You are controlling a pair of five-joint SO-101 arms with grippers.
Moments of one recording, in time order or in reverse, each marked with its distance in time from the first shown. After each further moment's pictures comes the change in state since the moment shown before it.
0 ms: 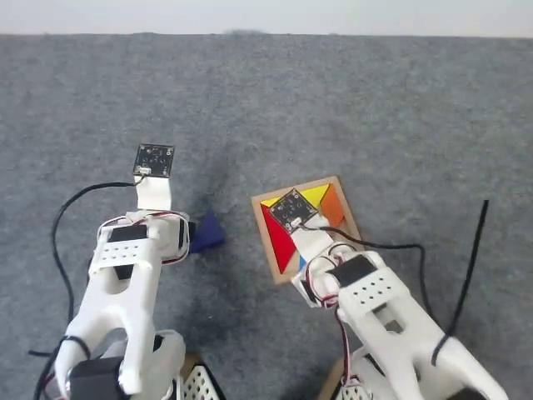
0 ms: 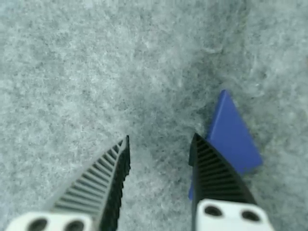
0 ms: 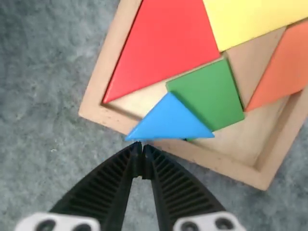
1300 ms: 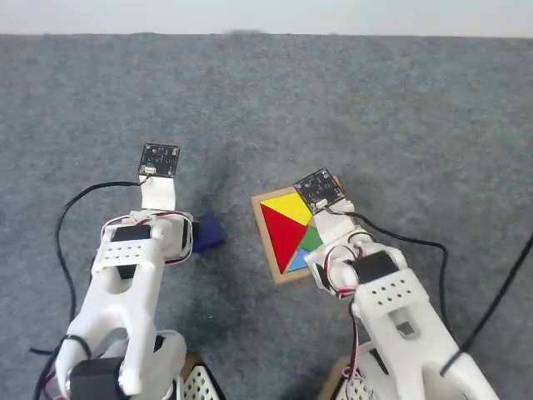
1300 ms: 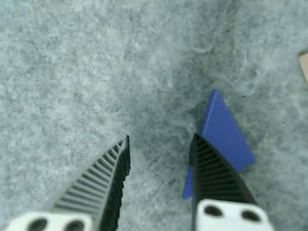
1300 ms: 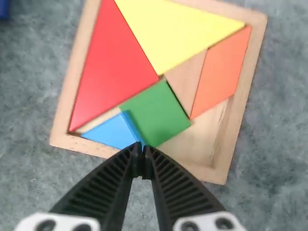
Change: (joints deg) left arm 1.5 0.0 0.0 0.0 0.0; right arm 7.7 -5.9 -1.8 0.6 -1.4
